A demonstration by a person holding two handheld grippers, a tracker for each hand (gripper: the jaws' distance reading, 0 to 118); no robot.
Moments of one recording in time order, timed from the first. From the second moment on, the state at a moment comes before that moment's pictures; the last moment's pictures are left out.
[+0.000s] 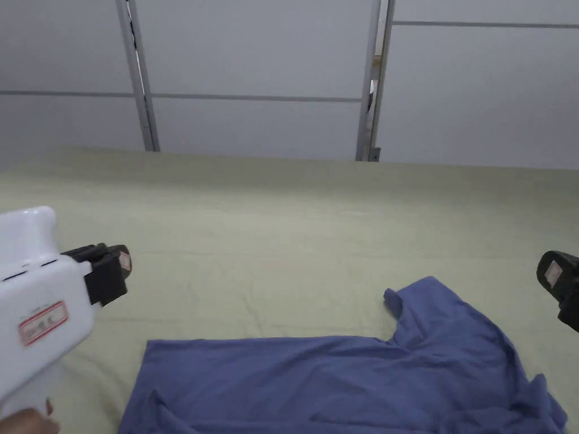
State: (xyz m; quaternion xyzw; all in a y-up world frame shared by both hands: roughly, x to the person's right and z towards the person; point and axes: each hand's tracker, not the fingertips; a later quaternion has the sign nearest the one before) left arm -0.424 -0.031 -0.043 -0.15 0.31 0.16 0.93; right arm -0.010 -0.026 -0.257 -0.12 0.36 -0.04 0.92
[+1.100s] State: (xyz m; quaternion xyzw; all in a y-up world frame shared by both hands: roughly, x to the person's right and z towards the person) left arm -0.468 -0.142 -0.130 -0.39 0.28 0.17 0.86; right arm -0.059 -0.147 -0.477 -0.46 0.29 0.06 0.84
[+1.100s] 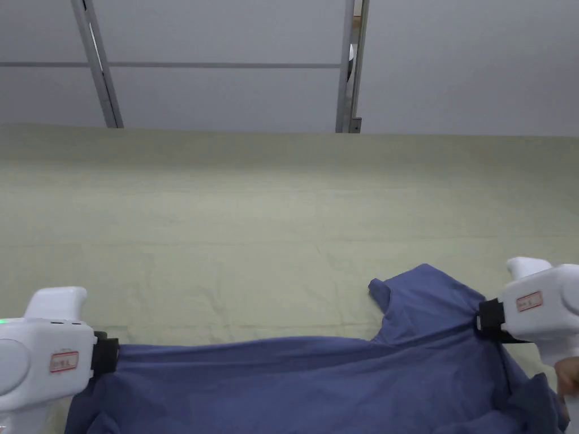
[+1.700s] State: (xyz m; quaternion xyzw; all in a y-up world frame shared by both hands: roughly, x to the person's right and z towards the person) left arm -0.377 -0.202 0.028 -0.45 0.26 0.22 0.82; right arm 0.088 -0.176 -0.295 -0.49 0.32 0.14 0.80
